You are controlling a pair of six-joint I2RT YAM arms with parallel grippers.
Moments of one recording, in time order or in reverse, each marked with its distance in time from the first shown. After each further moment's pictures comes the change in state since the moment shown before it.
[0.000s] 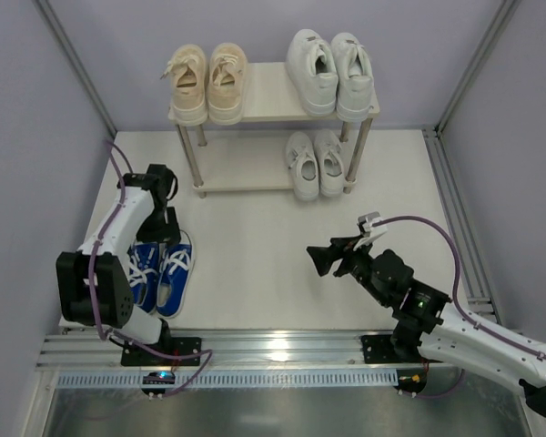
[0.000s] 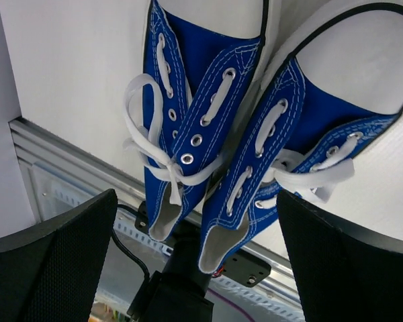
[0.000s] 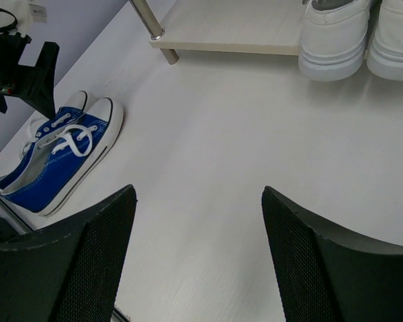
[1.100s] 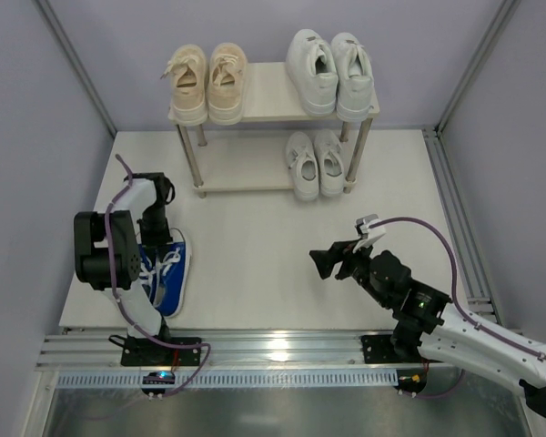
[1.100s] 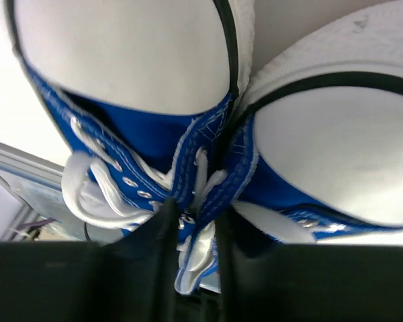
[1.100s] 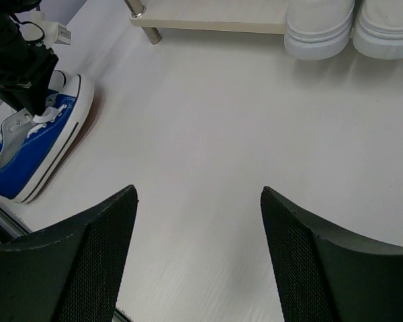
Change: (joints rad) left arm 0.118 0.315 0.010 0.047 0.163 0.079; right arm 0.001 -0.022 0.000 -0.092 0.010 -0.008
